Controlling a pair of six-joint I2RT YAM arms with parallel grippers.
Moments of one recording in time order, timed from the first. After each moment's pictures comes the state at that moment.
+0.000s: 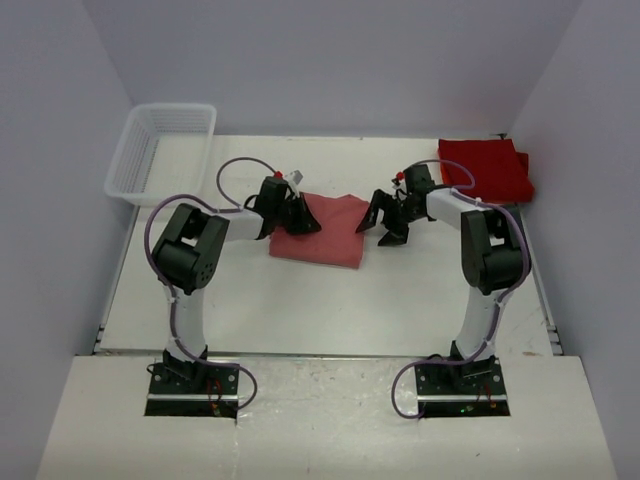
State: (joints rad) left arm -0.41 2.06 1.17 0.16 0.40 -0.62; right arm 0.20 1.99 1.30 -0.47 -0.54 0.55
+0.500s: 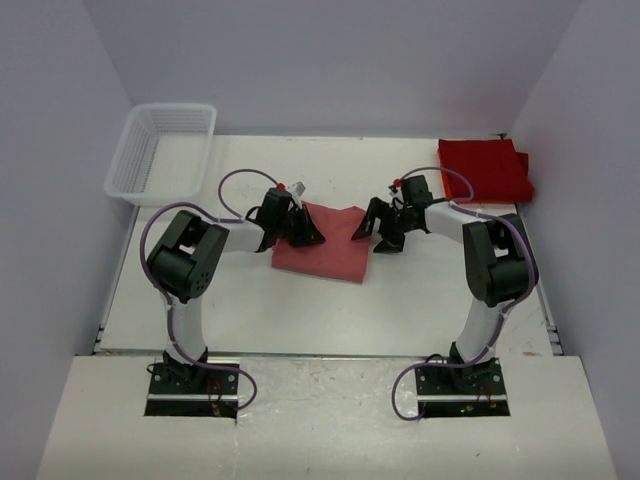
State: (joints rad) left arm -0.47 1.97 1.02 0.23 0.39 -0.70; right arm 0.24 1.88 1.12 -0.32 -0.53 0.60
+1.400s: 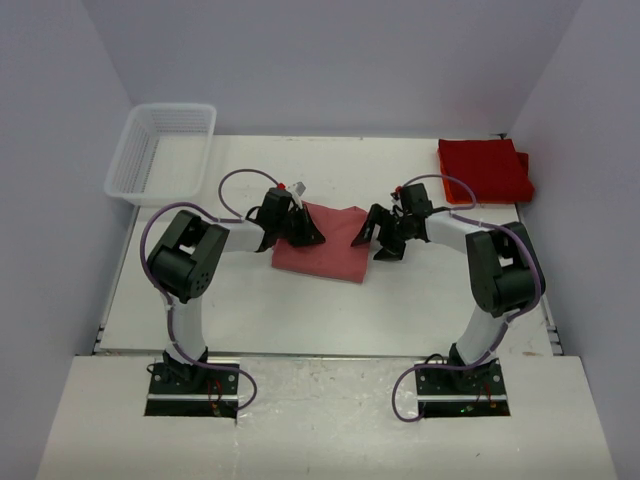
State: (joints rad) left arm -0.47 1.97 1.02 0.23 0.40 -0.70; right arm 0.28 1.79 1.00 -0.27 -0.46 0.68
